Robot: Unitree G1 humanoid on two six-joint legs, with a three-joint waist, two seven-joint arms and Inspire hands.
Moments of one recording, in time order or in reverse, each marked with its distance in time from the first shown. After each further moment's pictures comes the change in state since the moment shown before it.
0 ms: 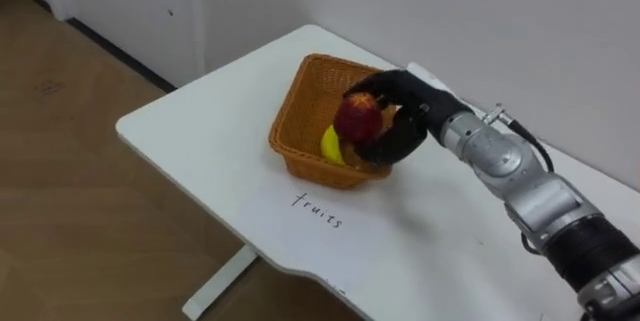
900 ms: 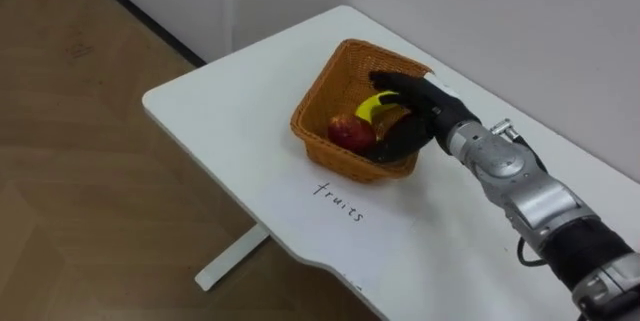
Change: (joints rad) left arm 0.005 0.050 0.010 -0.115 0.017 0.020 -0.052; right arm -0.009 0.001 -0.020 0.074 0.190 0.021 -0.062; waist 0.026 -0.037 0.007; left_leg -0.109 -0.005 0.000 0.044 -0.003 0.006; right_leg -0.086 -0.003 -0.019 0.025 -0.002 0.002
